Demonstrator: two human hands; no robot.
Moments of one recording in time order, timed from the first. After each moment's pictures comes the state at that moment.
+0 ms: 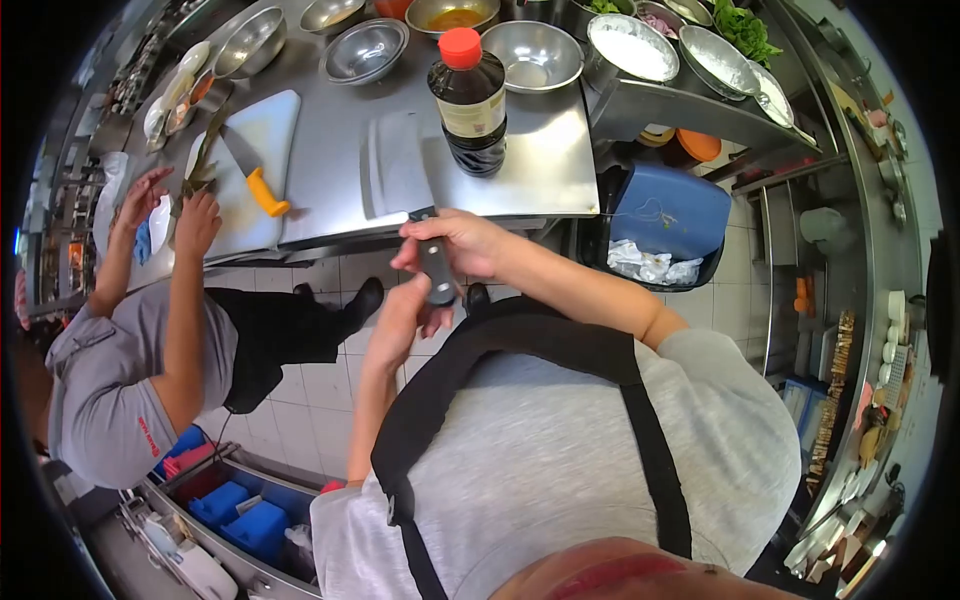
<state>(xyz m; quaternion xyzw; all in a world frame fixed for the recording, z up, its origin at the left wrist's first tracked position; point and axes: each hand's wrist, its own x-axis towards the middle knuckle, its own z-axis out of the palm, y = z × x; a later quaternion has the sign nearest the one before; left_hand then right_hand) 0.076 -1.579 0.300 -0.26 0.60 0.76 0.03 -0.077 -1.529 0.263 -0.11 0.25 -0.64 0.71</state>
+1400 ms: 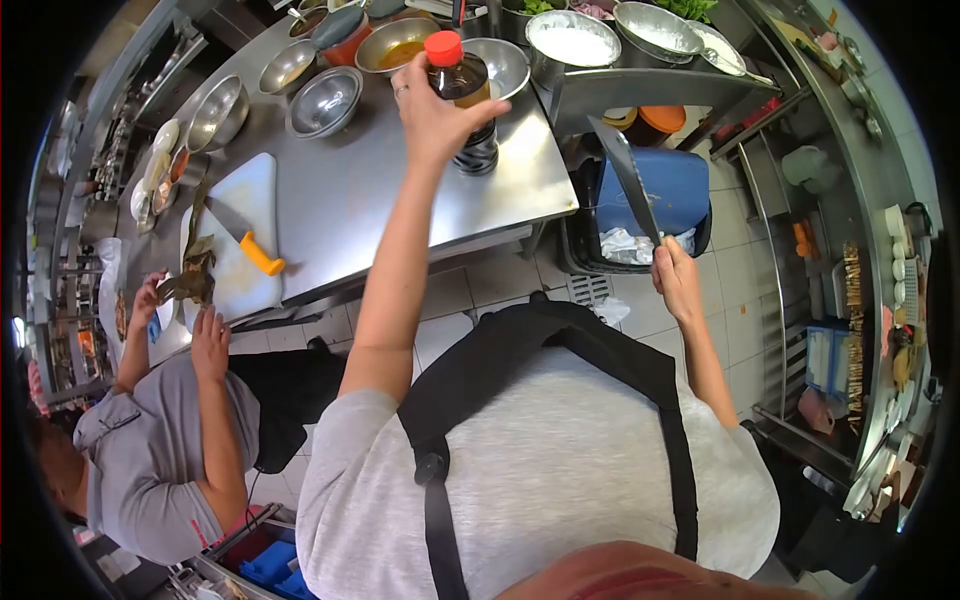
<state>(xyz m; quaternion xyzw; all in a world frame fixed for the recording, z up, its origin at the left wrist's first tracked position) -0.159 -1.616 0.319 -0.06 0.85 0.31 -0.42 -0.107 -1.268 0.254 -0.11 0.85 -0.50 0.10</state>
